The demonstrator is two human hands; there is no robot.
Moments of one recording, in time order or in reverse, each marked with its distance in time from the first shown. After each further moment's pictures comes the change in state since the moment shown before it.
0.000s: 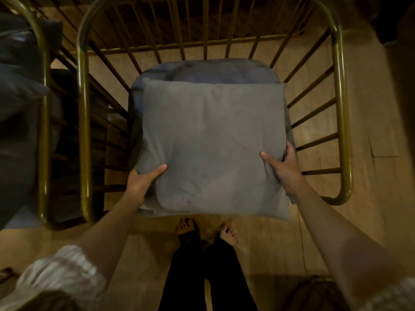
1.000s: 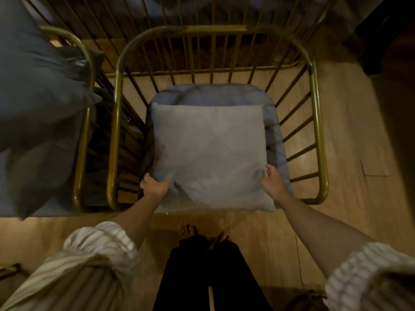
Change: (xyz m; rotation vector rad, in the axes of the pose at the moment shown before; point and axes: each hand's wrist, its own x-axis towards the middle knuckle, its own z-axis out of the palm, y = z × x) left_hand -0.070 0.001 0.001 0.301 0.135 -0.075; right_hand -0.057 0.001 -0.005 -0.425 -0.090 0.059
